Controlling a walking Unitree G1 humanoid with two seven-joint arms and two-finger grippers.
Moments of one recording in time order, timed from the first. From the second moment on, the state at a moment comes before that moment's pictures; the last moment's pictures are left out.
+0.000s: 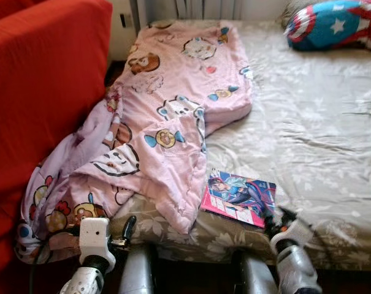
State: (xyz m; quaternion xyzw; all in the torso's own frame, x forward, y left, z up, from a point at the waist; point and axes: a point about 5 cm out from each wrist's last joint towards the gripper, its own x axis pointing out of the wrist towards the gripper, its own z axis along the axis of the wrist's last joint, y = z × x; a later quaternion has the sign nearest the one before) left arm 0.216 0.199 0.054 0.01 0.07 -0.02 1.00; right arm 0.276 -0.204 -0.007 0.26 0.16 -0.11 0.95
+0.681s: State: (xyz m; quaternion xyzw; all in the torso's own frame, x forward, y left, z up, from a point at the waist) left arm 0.202 0.206 0.059 0.03 0.09 -0.02 1.00; right arm 0.269 -0.205 -0.014 0.37 0.16 -0.05 0.91
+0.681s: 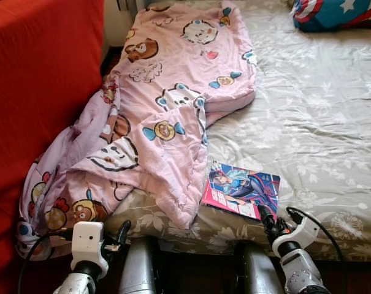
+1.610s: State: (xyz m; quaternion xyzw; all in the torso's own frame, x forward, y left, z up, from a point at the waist) left arm 0.192 0.209 0.064 0.04 0.10 -0.03 0.99; right arm 0.266 -0.186 -0.019 0.49 0.16 0.00 0.86
